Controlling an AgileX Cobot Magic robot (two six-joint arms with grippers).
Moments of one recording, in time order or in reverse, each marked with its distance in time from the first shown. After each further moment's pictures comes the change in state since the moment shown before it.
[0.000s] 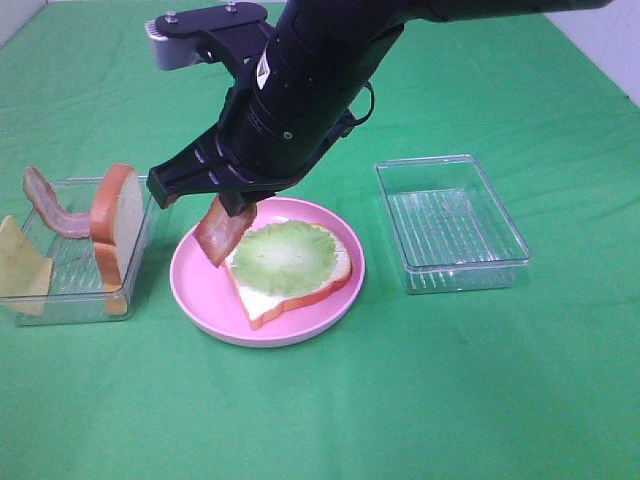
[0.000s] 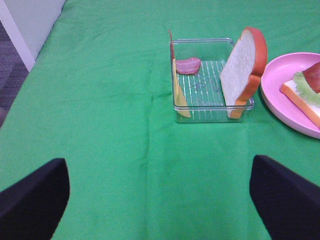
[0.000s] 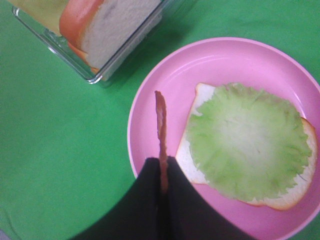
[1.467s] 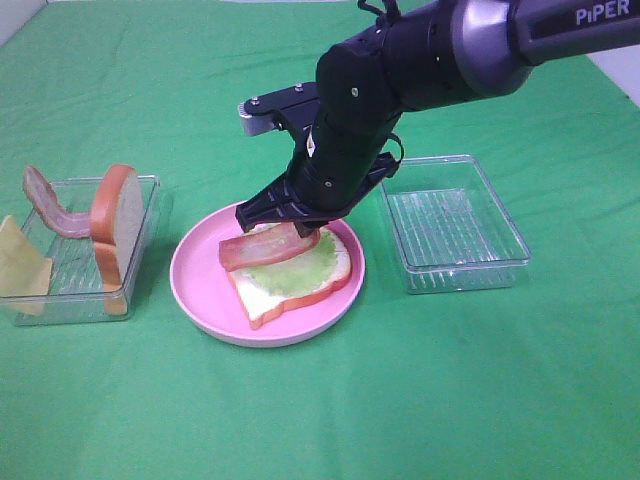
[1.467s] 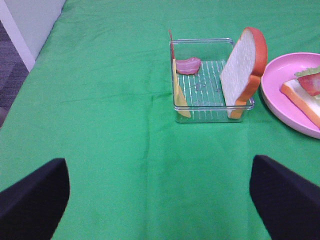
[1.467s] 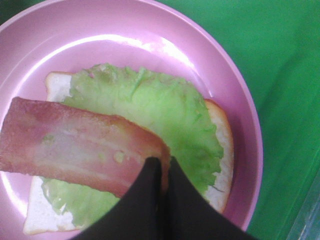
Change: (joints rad) left arm 0.000 0.000 0.000 0.000 0.000 0.000; right arm -0.147 0.218 0.000 -0.179 -0.103 0.149
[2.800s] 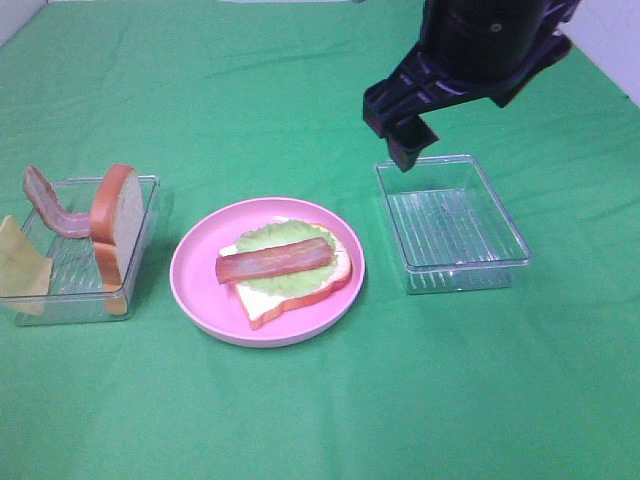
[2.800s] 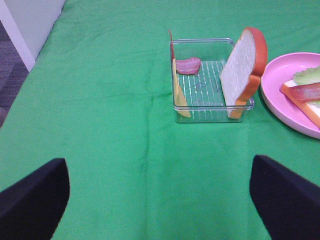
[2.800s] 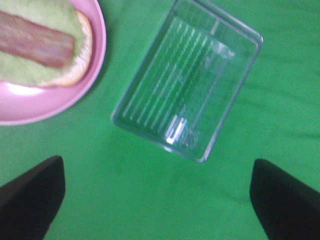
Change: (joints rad) left arm 0.000 0.000 0.000 0.000 0.000 0.000; right arm 0.000 -0.425 0.000 -0.234 0.572 -0.024
